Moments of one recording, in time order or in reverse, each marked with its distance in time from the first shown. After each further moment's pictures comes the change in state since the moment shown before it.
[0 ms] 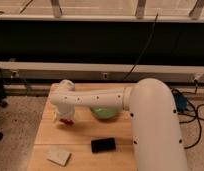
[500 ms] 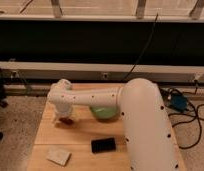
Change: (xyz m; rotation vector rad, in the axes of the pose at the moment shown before) arm 0.009 -0.007 0.010 -0.019 -0.012 -0.071
